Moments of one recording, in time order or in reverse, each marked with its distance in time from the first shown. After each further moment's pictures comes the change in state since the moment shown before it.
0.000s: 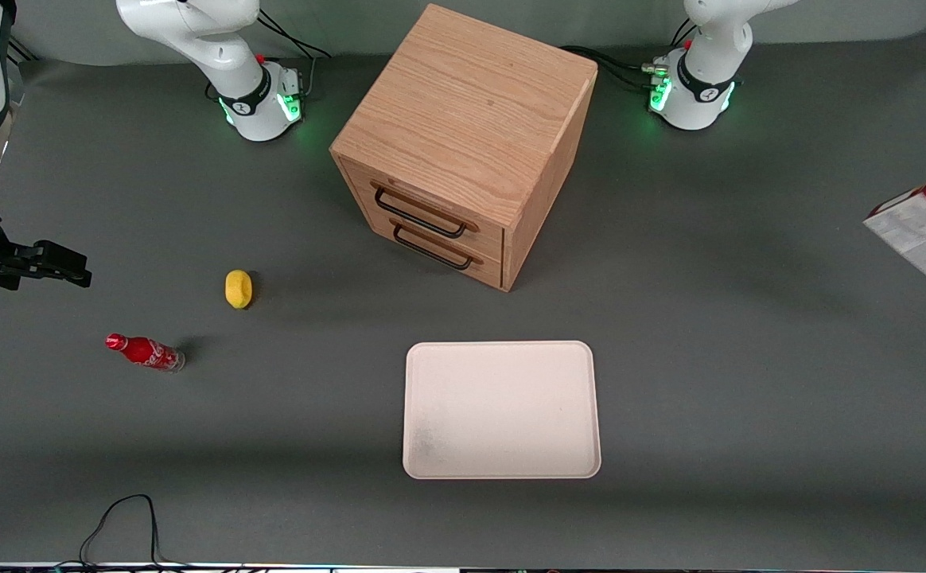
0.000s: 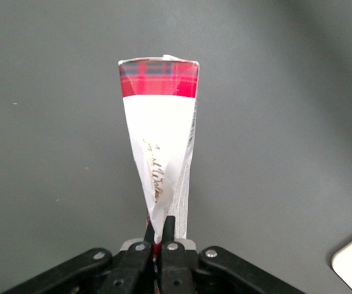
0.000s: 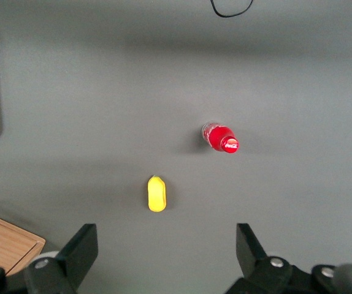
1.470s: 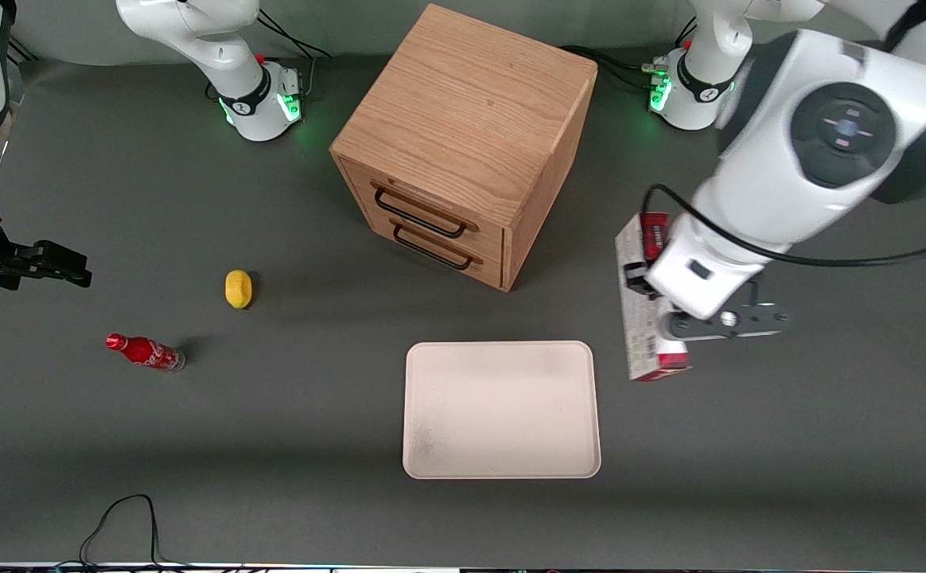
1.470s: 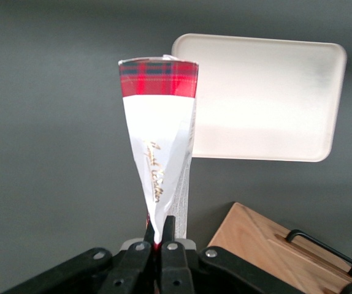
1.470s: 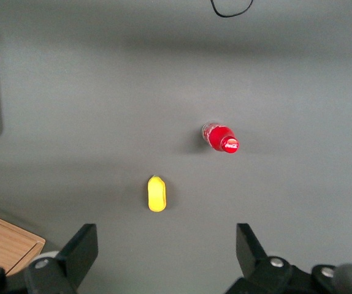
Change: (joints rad) arm -0.651 0.378 -0.164 0.511 0.028 -0.073 -0.038
